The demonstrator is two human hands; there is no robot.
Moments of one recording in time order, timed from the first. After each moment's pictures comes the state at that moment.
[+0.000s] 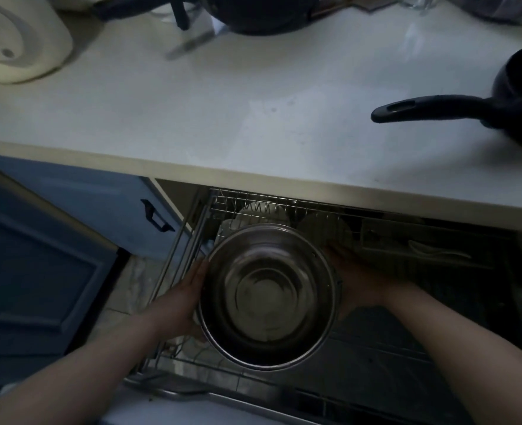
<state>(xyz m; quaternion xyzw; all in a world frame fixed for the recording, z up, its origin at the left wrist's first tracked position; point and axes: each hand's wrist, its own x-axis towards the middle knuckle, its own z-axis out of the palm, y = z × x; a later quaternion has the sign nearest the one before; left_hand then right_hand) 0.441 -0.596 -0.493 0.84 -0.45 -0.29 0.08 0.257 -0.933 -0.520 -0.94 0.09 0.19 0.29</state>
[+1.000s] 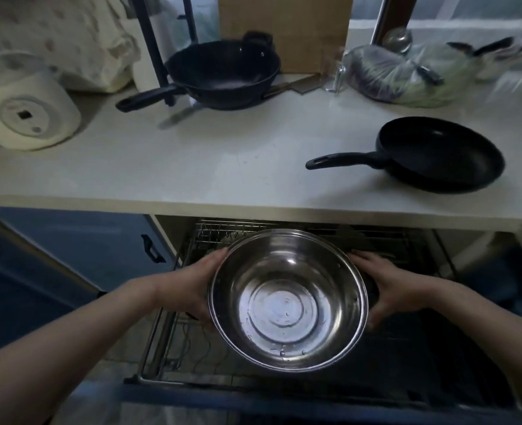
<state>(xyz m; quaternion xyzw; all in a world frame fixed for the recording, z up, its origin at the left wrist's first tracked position) 0.421 -0.638 -0.335 0.73 -0.55 -0.38 0.13 0.137 -0.922 -0.332 -0.90 0.21 0.24 0.30</state>
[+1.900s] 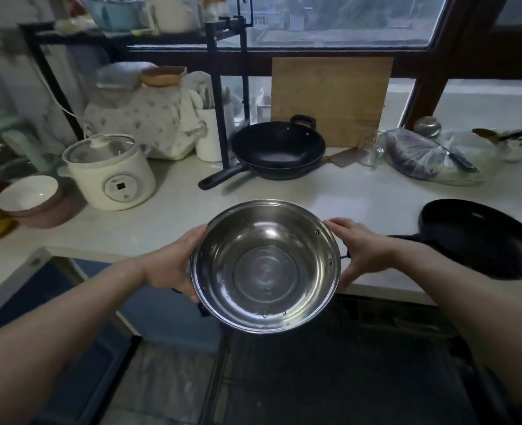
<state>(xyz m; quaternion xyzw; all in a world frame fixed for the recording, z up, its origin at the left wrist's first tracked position) 0.564 -0.581 -0.185 0.78 -0.56 -0.22 0.17 0.333 -0.897 -0.181 -0.96 0.15 0.13 0.19</state>
